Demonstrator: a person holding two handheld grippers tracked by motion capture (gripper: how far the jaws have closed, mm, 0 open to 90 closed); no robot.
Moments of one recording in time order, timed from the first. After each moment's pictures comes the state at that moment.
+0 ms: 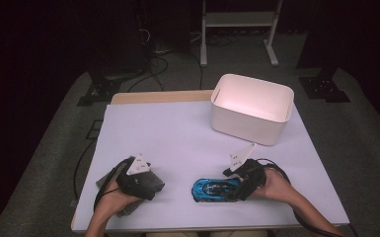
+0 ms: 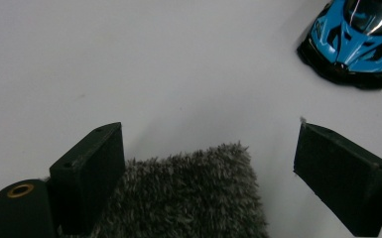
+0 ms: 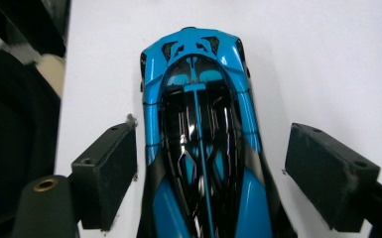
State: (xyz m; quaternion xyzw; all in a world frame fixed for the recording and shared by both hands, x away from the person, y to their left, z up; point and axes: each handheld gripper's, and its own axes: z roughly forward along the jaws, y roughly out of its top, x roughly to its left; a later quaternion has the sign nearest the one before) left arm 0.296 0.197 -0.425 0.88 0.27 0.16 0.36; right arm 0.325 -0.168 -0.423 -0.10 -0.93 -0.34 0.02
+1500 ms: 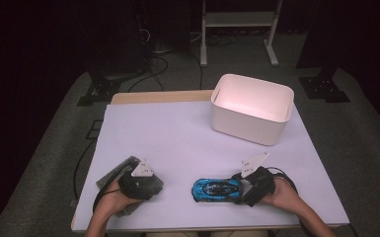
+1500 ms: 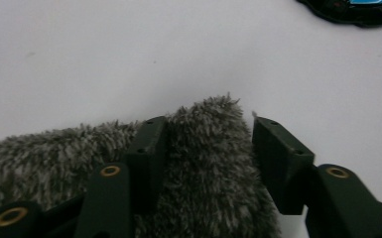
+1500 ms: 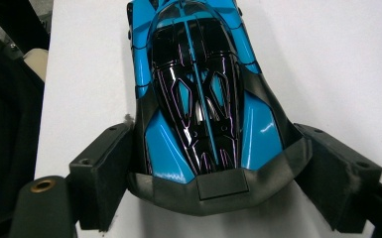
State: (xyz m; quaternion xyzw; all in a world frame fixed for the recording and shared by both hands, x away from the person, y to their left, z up) left arm 0.301 0.199 -0.442 0.91 0.25 0.11 0.31; right arm 0.314 -0.197 -0.451 -0.13 -0.92 -0.36 0.01
